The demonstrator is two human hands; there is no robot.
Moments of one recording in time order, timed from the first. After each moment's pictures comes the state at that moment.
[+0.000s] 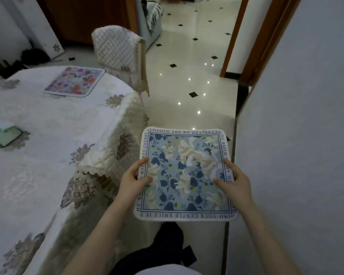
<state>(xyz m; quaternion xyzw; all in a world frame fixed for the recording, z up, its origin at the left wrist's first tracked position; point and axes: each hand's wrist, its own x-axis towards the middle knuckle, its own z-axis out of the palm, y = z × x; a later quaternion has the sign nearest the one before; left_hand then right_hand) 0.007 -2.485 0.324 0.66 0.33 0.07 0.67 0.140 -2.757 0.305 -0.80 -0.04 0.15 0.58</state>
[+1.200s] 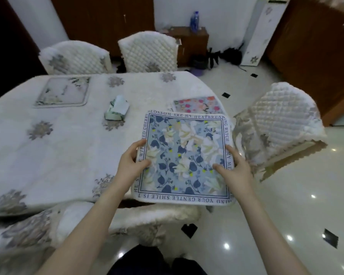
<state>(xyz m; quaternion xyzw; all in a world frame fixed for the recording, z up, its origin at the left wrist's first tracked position) 0.235 -2.186 0.369 0.45 0.63 0.45 0.44 0.534 -2.172 0.364 -0.65 -0.52 0.37 0.42</state>
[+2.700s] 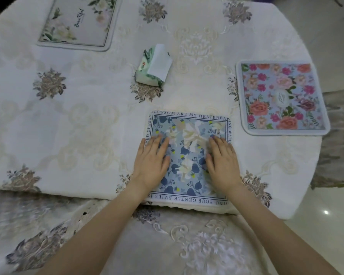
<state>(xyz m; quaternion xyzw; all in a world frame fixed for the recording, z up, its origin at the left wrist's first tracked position) 0.119 -2.096 0.189 0.68 0.72 0.04 0.12 0.354 -2.025 0.186 -0.54 -0.83 0.17 0.05</state>
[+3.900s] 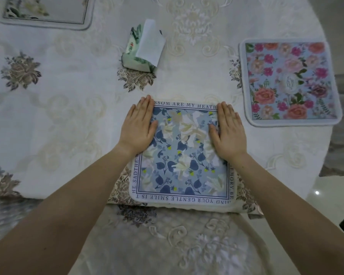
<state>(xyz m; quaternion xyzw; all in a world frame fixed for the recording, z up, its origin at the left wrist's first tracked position) 0.064 -2.012 0.145 0.69 0.71 0.05 0.13 0.358 -1.947 0.148 -0.56 -0.82 0.14 0.02</state>
